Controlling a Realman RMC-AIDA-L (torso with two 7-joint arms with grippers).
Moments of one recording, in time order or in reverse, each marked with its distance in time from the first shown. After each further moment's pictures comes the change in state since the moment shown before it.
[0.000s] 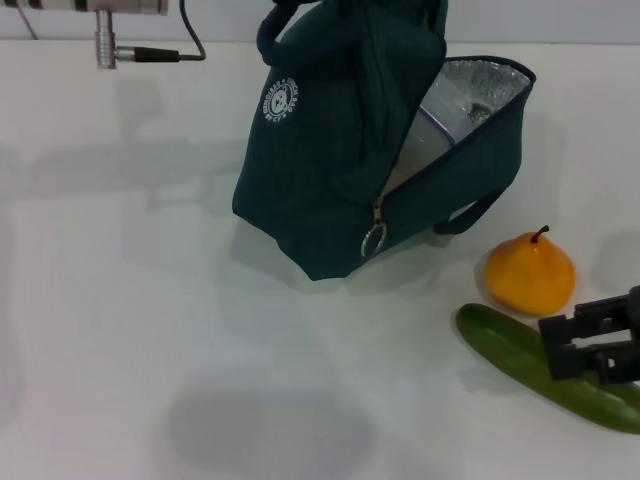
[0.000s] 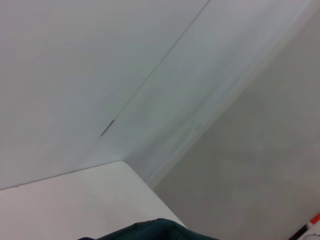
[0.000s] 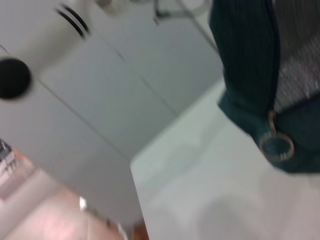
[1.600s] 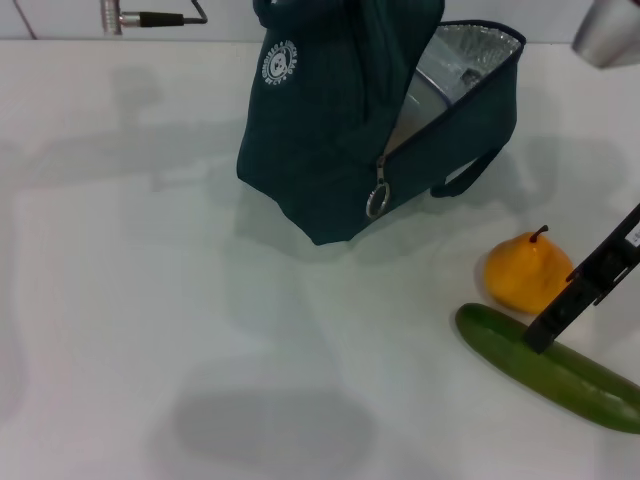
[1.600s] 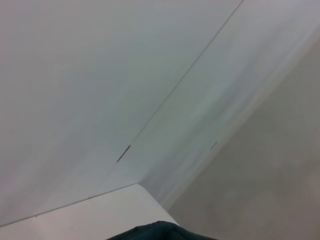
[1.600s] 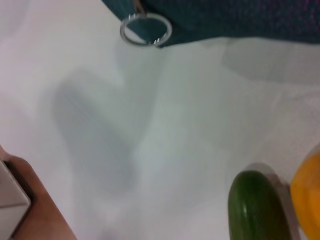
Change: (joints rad) left arm -0.025 0.011 0.000 0.001 -0.005 -0.076 -0.003; right arm 0.550 0.143 0.156 -0.048 -0.908 -0.131 0.602
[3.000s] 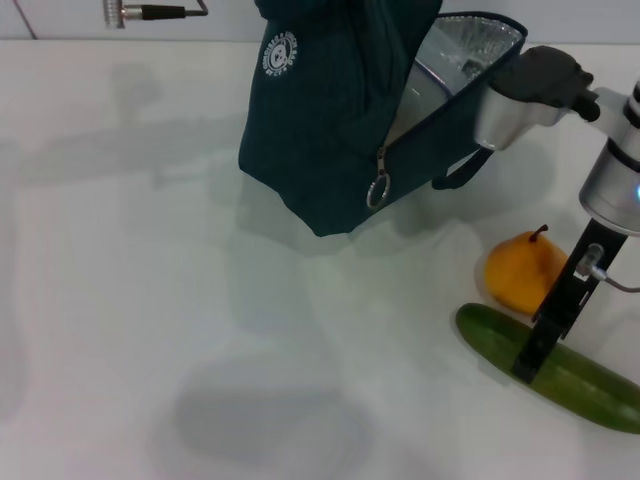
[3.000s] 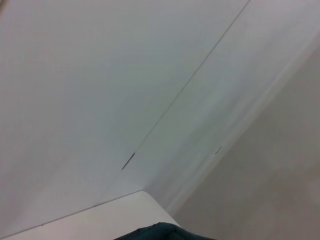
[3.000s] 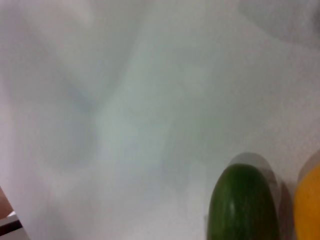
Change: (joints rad) left arm -0.006 0.000 0.000 -0.001 -0.001 -0.023 0.014; right arm 0.114 0.036 -0.298 0.193 -0.009 0.198 -0.008
